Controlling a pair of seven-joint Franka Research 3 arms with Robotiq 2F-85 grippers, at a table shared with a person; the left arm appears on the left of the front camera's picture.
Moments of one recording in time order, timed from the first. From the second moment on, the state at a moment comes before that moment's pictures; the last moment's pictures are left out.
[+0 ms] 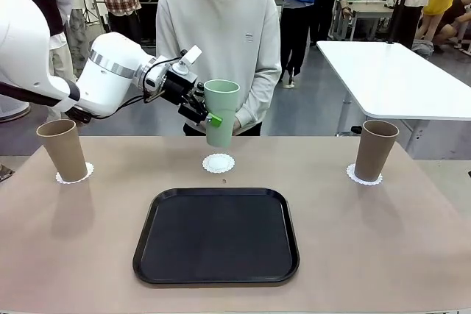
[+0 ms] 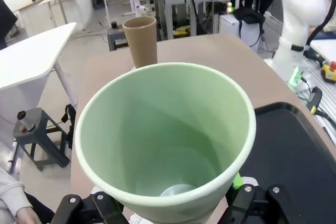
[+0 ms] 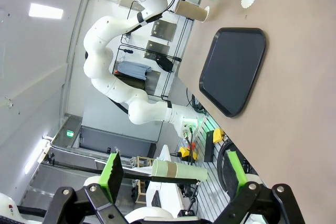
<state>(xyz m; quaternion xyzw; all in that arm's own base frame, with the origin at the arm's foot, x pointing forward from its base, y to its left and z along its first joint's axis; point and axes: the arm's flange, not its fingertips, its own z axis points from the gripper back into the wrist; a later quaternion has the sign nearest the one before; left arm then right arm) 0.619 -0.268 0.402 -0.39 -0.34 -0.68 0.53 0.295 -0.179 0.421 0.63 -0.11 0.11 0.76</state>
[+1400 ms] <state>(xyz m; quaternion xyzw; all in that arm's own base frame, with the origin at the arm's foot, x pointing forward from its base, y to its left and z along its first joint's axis) 0.626 -0.265 0.386 -0.40 -0.33 -0.71 0.48 0.295 -0.179 0.421 0.63 -0.11 0.11 0.76</state>
